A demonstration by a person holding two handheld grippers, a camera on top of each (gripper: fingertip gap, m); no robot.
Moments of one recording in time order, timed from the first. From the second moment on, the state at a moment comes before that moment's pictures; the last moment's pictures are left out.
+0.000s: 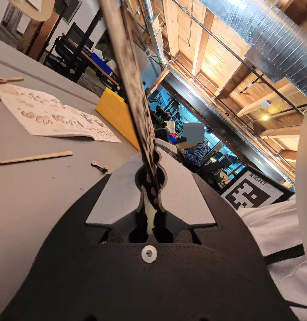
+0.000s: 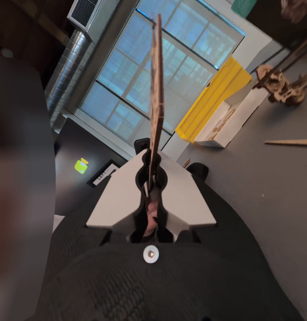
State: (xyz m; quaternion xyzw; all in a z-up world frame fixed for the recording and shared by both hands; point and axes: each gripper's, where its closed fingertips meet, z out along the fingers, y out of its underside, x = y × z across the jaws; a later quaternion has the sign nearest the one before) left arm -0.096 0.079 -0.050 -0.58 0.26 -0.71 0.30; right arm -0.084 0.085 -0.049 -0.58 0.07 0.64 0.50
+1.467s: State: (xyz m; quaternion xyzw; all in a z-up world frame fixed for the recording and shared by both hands) left arm -0.148 0.141 -0.089 -0.72 0.34 -0.50 0.34; right arm -0.027 0.079 -0.057 -0.82 -0.40 0.14 0.39
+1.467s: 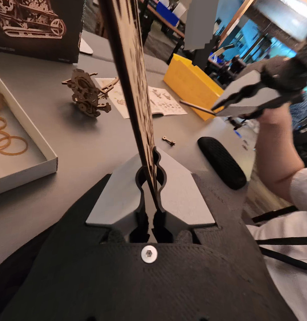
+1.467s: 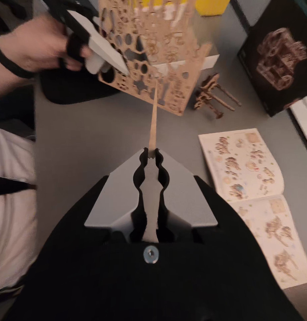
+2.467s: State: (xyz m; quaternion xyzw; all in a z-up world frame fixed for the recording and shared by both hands) left arm -0.128 0.135 -0.093 -0.71 0.42 -0.36 0.43; right arm -0.073 0.076 -0.071 -0.88 -0.33 0.12 0.33
